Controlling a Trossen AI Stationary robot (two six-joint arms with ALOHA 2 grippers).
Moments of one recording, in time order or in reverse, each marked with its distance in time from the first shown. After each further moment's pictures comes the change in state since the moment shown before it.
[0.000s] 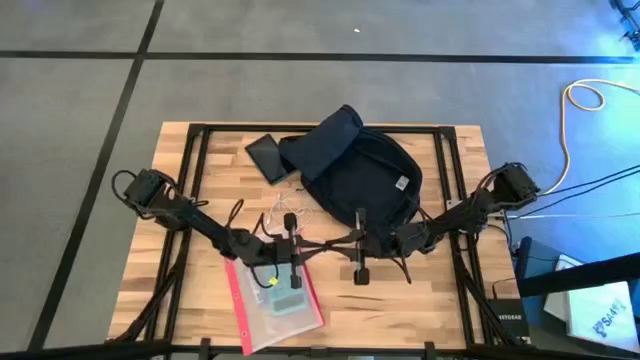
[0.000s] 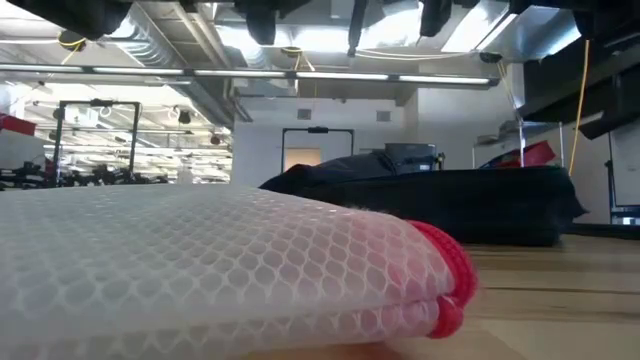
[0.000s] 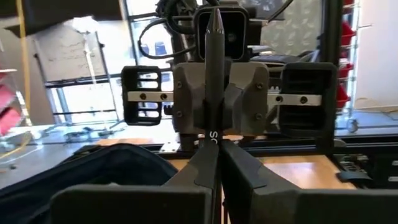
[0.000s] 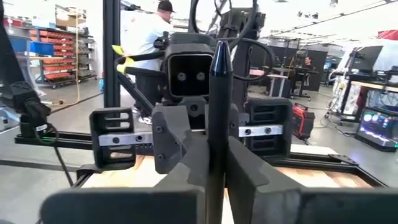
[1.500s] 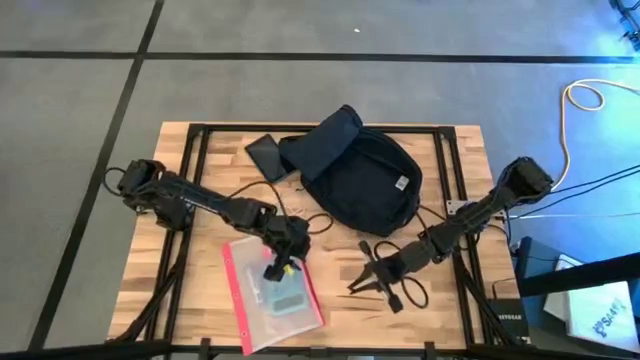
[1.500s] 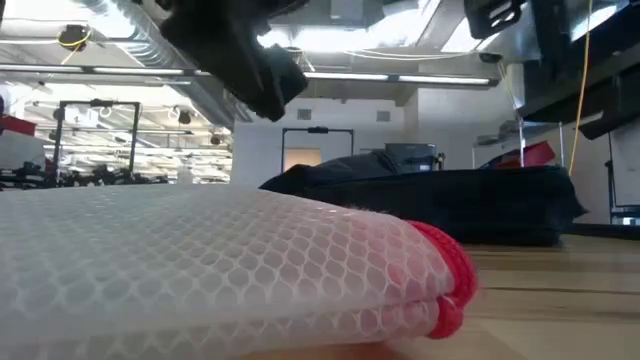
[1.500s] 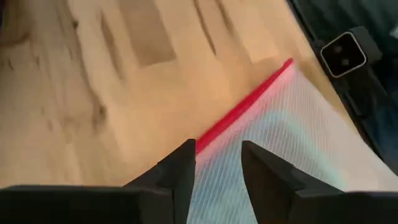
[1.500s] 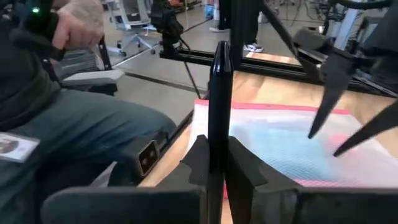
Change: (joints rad) left arm 0.209 -0.098 0.341 -1.511 0.836 -0.157; right arm 0.131 -0.146 -0.016 -0.491 -0.326 0.188
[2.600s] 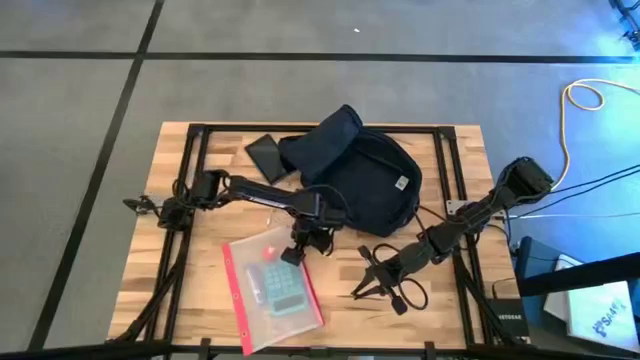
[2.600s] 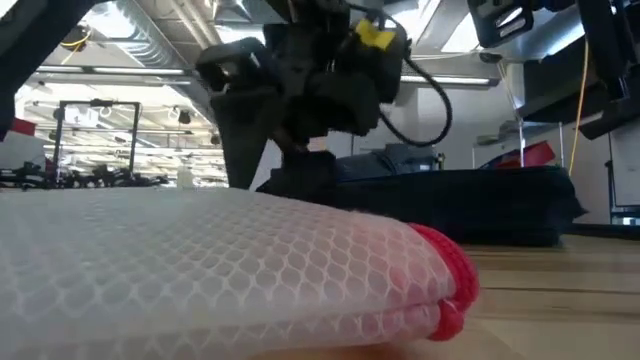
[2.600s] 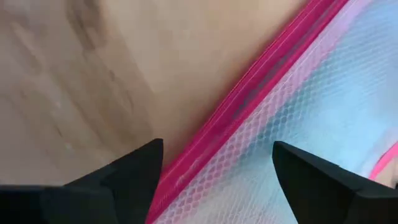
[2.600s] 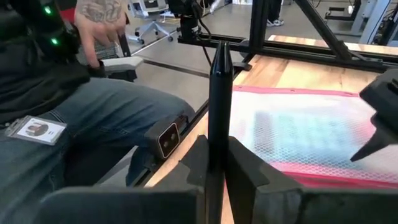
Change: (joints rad) left arm 0.177 0.552 0.631 -0.795 0.149 0.343; right arm 0.000 0.000 0.000 -0.056 -0.081 0.029
